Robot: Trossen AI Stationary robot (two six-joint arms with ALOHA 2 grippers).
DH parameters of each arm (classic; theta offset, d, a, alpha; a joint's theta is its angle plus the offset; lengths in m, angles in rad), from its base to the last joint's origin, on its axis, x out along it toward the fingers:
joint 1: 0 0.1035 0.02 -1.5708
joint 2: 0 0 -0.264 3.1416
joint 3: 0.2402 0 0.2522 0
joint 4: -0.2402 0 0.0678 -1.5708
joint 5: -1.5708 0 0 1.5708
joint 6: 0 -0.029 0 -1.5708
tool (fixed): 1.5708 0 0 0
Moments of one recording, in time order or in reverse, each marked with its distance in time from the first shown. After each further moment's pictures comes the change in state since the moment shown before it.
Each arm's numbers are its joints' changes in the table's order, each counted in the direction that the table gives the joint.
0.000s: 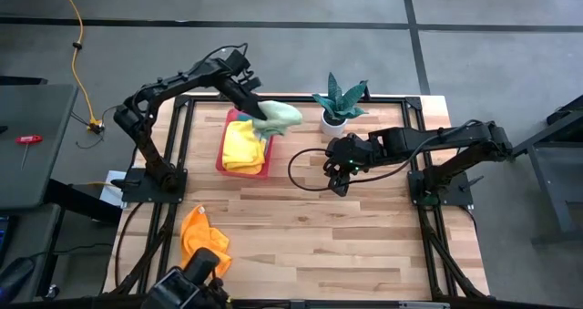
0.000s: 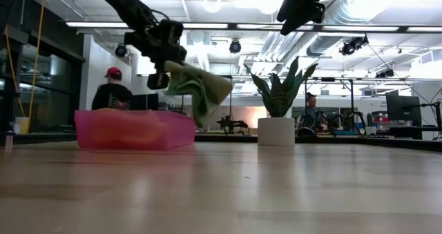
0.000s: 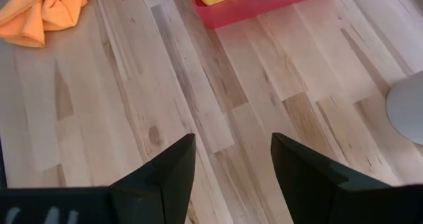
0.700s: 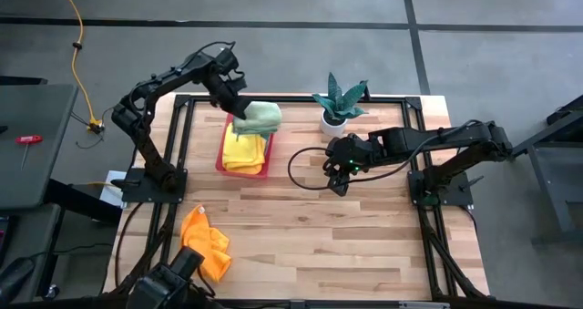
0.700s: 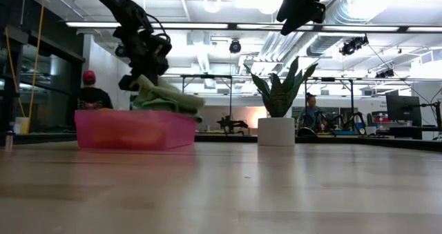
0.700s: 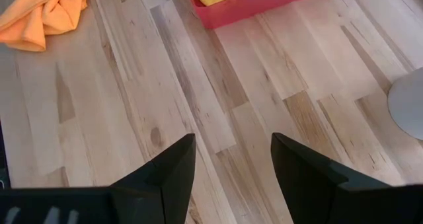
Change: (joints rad) left arm 0.093 0.000 0.029 -0.280 0.335 -0.050; right arm 0.000 0.000 0.000 0.001 0.001 -0.023
